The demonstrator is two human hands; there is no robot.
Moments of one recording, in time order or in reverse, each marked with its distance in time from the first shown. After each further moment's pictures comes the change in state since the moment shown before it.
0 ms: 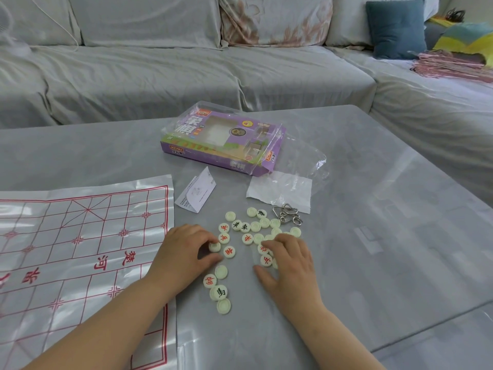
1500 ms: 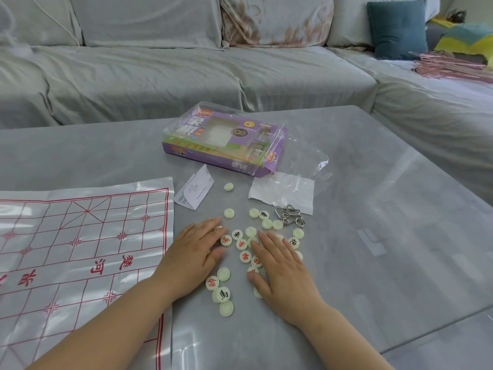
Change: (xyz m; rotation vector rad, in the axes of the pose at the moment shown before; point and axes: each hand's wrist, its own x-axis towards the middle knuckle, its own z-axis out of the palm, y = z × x) left_hand 0.004 0.003 0.004 0.057 -0.136 -0.021; right_hand 0.012 -0.018 -0.015 -0.231 -0.679 0.089
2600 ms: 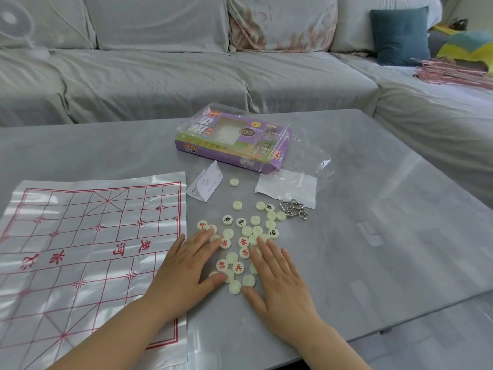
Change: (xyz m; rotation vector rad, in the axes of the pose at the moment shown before) left_hand -0.057 -0.004 0.001 0.054 -0.030 -0.016; right_hand -0.041 -0.022 0.010 -0.017 0.163 -0.090
